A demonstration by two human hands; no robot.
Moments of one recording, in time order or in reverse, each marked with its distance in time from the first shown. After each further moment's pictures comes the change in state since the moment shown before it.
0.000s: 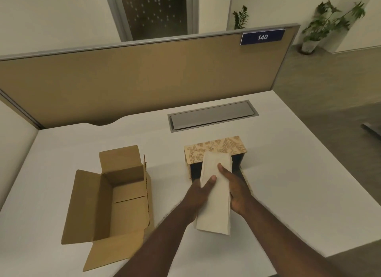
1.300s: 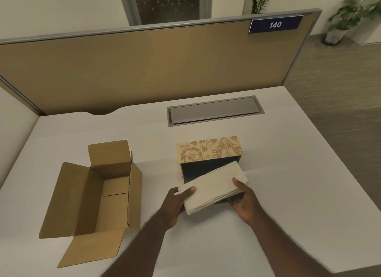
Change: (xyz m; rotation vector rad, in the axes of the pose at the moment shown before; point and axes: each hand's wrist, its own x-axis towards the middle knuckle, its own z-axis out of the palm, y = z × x) left_hand 0.045 -0.058 -0.024 -0.342 0.253 -0.165; right_hand 0.052 0.008 -0.100 0.216 0.126 0.076
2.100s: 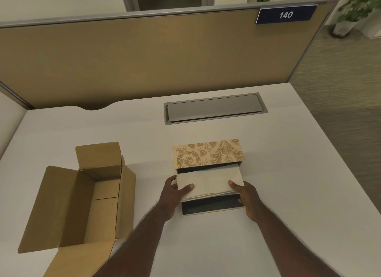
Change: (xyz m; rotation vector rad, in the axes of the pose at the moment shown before) left_hand 0.057 0.014 0.007 0.069 0.102 0.069; right_hand 0.048 -0.028 -0.002 -0.635 0.117 -0.097
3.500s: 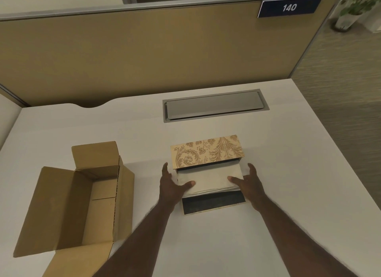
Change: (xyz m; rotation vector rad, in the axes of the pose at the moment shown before) left_hand 0.011 0.009 0.004 0.389 0.208 0.240; right_hand 0.009 -0.028 -0.007 -0.395 0.092 -0.131
